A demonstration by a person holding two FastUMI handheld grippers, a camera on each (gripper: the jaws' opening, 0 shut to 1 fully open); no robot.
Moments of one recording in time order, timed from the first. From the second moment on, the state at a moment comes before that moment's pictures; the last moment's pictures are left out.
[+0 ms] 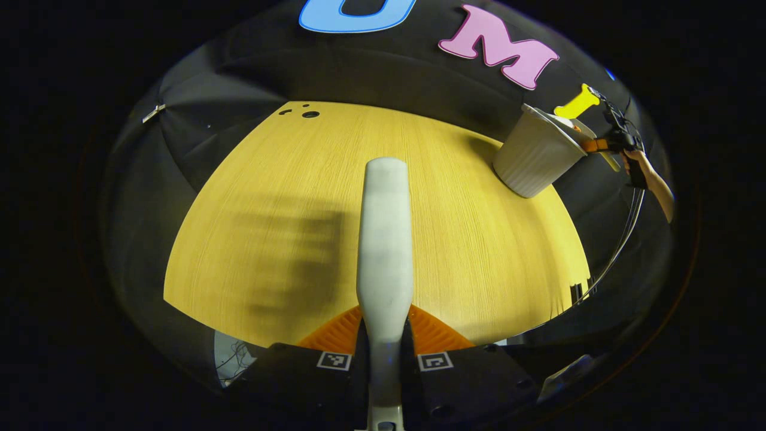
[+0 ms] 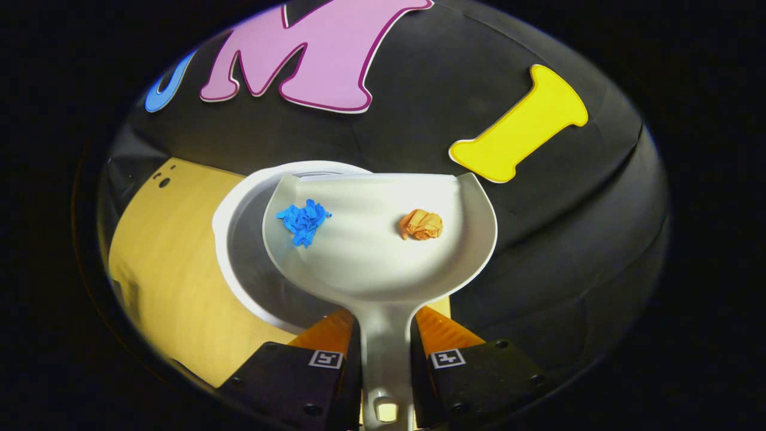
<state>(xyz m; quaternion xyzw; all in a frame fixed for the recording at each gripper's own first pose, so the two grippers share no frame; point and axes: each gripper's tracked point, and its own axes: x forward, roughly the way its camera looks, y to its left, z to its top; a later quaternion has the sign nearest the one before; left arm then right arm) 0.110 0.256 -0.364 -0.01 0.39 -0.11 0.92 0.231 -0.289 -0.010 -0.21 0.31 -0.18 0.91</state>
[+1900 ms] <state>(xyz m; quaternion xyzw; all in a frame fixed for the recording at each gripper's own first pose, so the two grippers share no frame) 0.083 0.251 -0.389 0.02 0.41 -0.11 0.90 0.246 -0.263 0.074 -0.79 0.16 -0.21 0.56</state>
